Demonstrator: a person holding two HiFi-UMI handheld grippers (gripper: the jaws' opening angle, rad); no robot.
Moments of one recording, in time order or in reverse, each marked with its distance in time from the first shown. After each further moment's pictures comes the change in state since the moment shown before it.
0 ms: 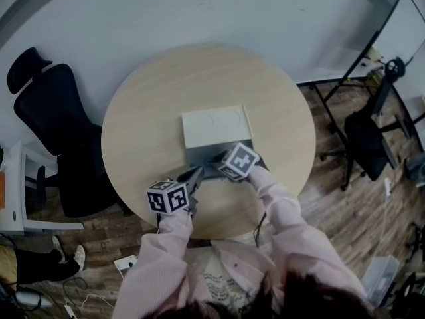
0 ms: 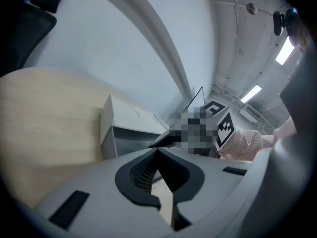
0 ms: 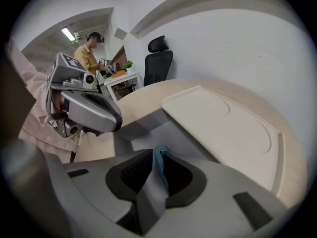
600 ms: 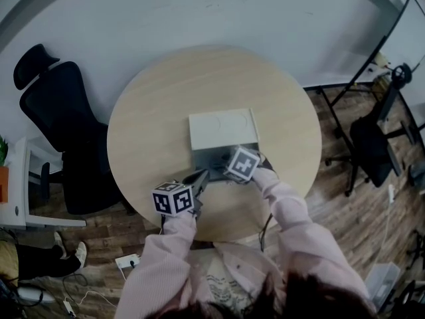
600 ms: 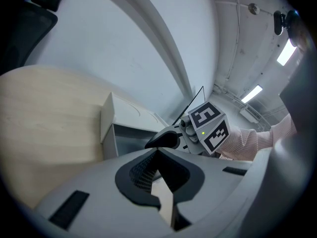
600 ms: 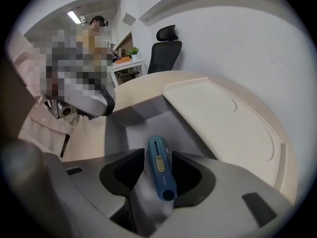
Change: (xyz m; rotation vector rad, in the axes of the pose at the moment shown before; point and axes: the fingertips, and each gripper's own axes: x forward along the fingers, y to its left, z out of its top) left arm 0.000 0.001 -0.004 -0.011 0.010 0.003; right arm 0.011 0.007 -0.006 -0.111 0.075 0.025
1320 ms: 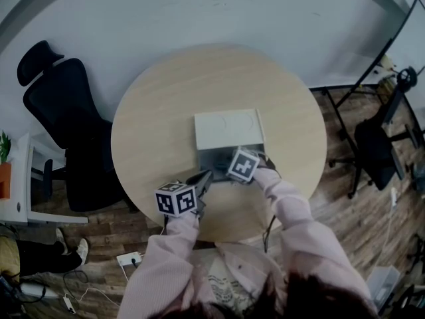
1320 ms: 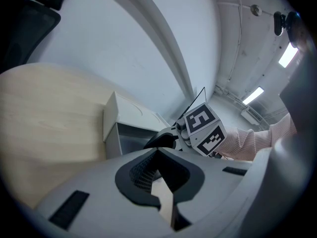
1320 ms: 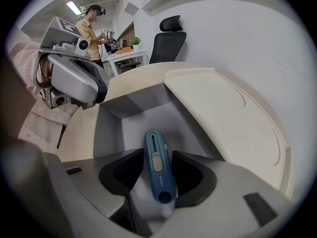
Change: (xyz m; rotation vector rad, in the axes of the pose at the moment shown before) left arm -0.003 0.006 -0.001 -0.020 -0.003 0.005; right arm 0.018 -0.004 -0.010 -0.050 0.088 -0.006
